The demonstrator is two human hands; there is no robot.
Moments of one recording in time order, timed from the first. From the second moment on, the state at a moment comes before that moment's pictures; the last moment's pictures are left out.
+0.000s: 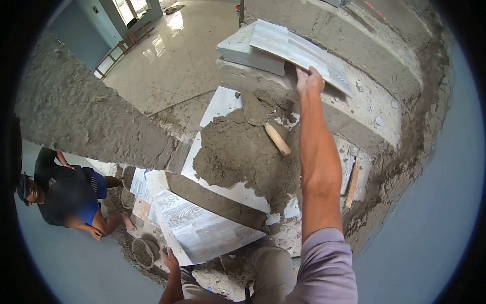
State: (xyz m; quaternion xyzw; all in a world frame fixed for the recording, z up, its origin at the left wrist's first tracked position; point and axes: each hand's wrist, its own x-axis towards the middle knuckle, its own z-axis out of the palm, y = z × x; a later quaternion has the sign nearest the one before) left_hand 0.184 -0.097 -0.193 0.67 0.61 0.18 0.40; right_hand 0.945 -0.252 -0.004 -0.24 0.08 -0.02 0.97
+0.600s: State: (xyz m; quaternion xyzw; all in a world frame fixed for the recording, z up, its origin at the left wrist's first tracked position) left_hand 0.331 -0.098 -0.032 0.29 0.44 -0.08 0.84; right_hand 0.358 -0.323 0.059 -0.60 0.17 0.08 0.78
